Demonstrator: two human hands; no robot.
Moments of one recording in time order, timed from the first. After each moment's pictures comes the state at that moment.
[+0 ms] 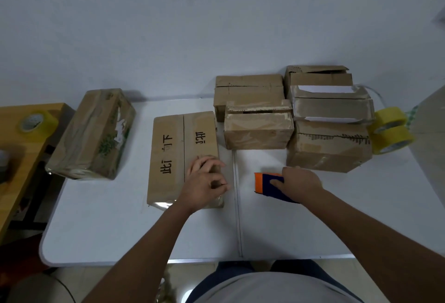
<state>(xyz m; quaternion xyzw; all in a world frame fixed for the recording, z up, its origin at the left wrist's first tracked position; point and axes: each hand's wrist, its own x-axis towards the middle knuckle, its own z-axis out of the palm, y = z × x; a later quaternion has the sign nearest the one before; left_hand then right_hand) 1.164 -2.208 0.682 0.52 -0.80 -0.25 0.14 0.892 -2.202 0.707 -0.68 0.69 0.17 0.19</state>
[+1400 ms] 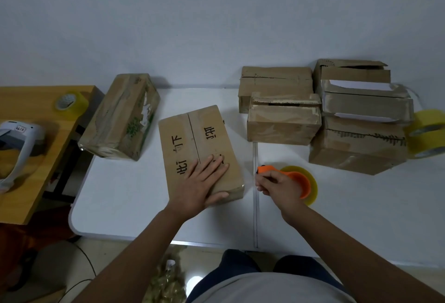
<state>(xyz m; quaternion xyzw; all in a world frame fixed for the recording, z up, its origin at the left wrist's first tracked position) 1.235 -2.165 0.669 0.50 -0.86 -0.09 0.03 0.984 -2.160 0.694 -0.36 0.66 -0.32 0.58</state>
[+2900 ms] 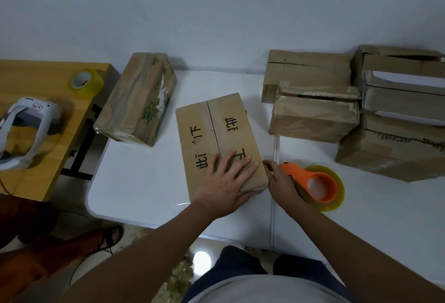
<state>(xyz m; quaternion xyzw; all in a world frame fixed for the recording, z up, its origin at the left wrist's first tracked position) 1.212 -2.167 0.671 0.51 -0.86 -0.01 -0.05 1.024 -2.191 0.634 -0.55 0.61 -0.24 0.52</state>
